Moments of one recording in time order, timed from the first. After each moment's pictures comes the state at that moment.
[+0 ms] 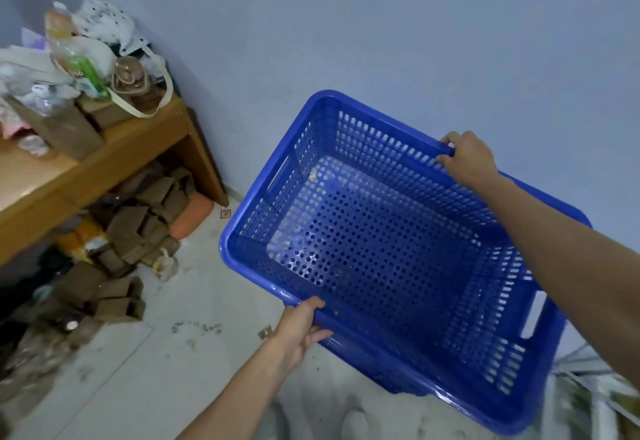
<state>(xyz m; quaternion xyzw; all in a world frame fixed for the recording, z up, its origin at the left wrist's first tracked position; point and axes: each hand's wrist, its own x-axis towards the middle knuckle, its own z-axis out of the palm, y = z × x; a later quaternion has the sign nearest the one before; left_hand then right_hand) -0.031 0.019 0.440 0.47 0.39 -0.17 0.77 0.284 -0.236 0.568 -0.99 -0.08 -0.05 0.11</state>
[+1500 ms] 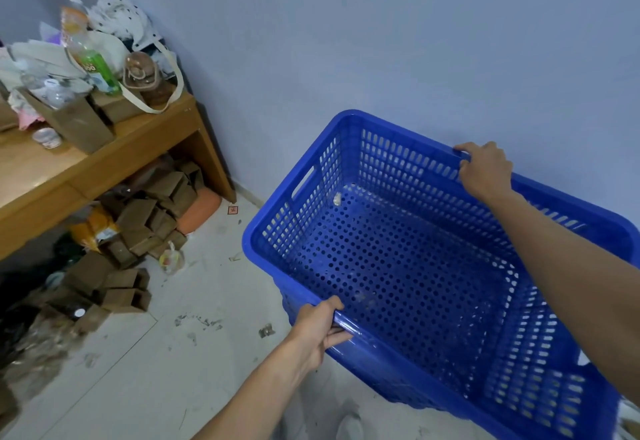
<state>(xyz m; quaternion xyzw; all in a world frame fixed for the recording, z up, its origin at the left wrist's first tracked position) -0.009 -0.021 0.471 0.45 0.42 -0.18 0.76 0.303 -0.255 0.551 -0.99 -0.04 -0.08 0.07</state>
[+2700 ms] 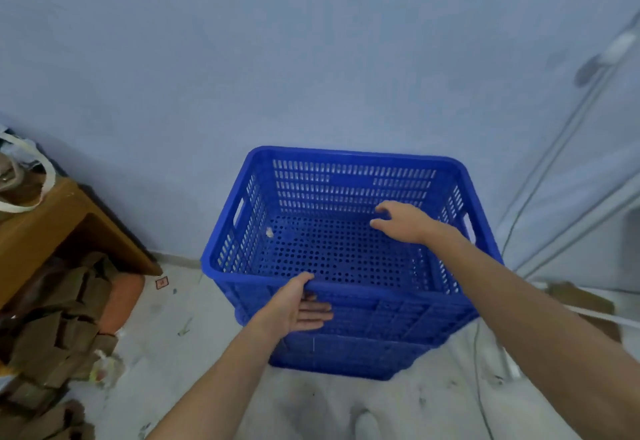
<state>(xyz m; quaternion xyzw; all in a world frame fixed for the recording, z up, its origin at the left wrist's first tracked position) 0.037 0.006 0.478 0.56 0.27 -0.44 0.65 0.110 -0.268 0.558 -0.97 0.01 0.18 0.18</state>
